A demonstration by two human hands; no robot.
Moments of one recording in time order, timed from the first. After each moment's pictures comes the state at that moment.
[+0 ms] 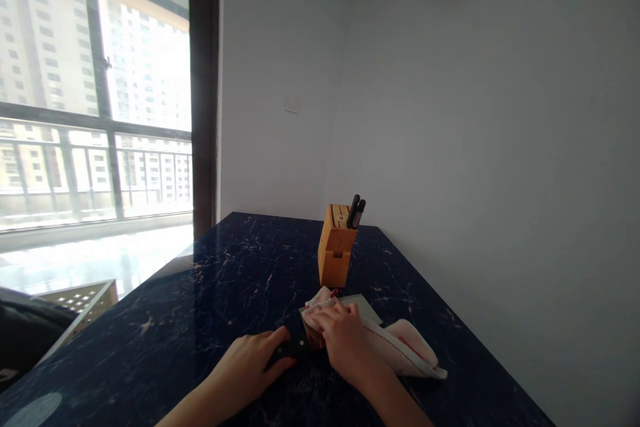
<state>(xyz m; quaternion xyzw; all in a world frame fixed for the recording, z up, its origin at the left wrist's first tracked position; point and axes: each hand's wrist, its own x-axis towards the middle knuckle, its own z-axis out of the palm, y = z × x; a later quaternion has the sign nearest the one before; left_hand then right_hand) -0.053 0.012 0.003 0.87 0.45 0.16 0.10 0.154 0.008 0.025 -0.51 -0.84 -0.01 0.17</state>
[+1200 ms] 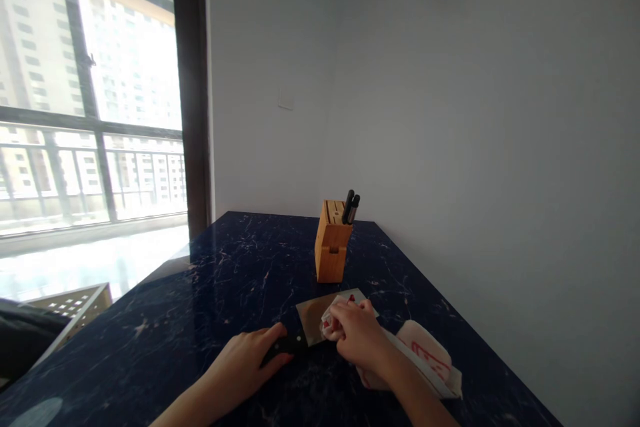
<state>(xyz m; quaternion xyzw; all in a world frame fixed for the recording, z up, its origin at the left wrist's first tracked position) -0.053 0.013 0.003 0.87 0.45 0.16 0.11 0.181 0.009 0.027 -0.55 -0.82 0.05 0.17</state>
